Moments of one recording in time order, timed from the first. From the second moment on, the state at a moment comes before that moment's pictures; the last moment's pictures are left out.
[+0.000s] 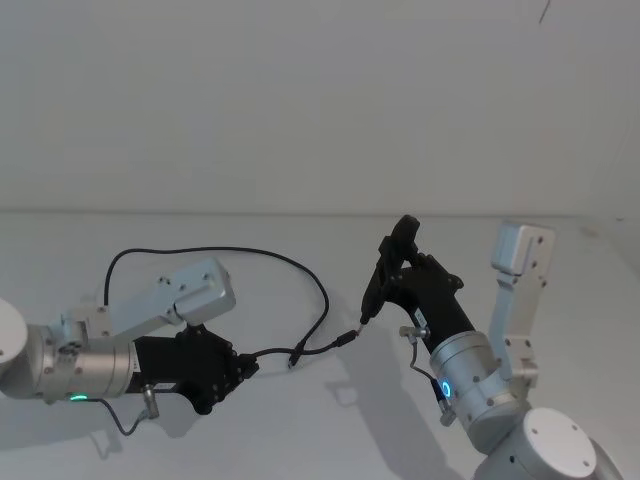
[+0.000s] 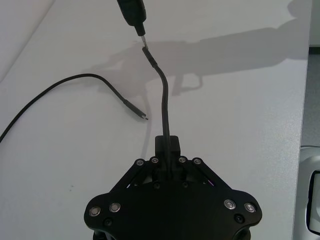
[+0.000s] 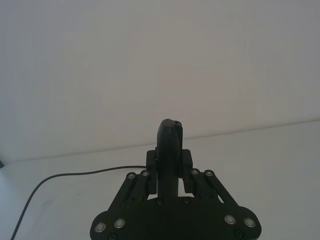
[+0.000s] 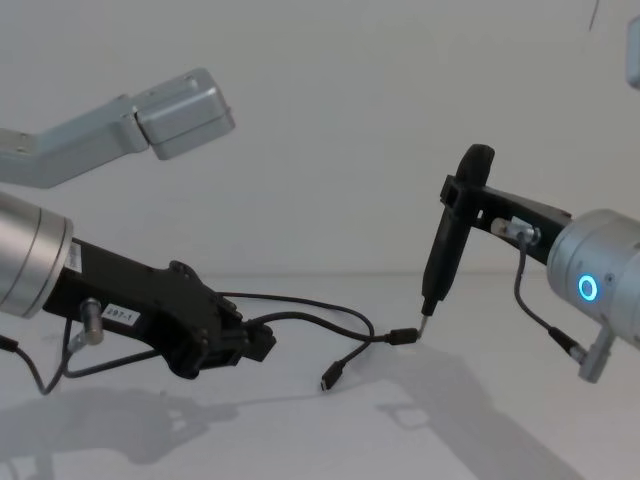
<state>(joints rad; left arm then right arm) -0.61 0.66 0.72 -1.54 -0.26 0.28 -0.74 0.22 0.00 -0.24 -1.48 0.34 0.04 0.06</state>
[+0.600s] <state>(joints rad) -0.61 0.66 0.72 -1.54 -0.26 0.28 -0.74 0.24 -0.02 -0.23 -1.44 0.32 0.03 0.06</state>
